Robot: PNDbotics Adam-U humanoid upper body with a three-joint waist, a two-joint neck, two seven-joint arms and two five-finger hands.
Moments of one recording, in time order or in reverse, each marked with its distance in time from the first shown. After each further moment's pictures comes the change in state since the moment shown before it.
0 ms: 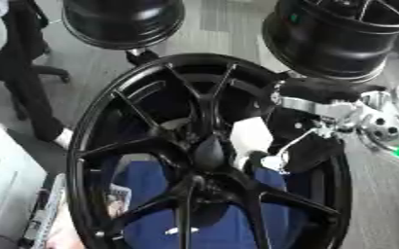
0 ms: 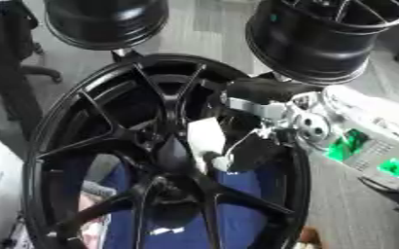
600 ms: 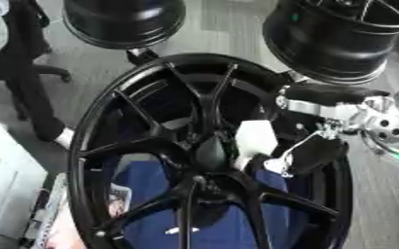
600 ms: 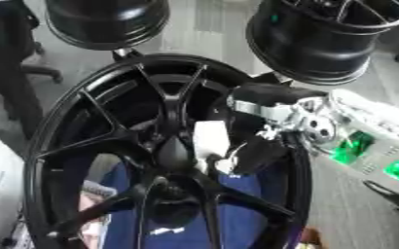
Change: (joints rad) left arm 0.000 -0.001 0.000 -0.005 0.003 0.001 0.002; right arm 0.020 -0.009 -0.011 0.000 -0.026 0.022 -0.022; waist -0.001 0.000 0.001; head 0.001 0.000
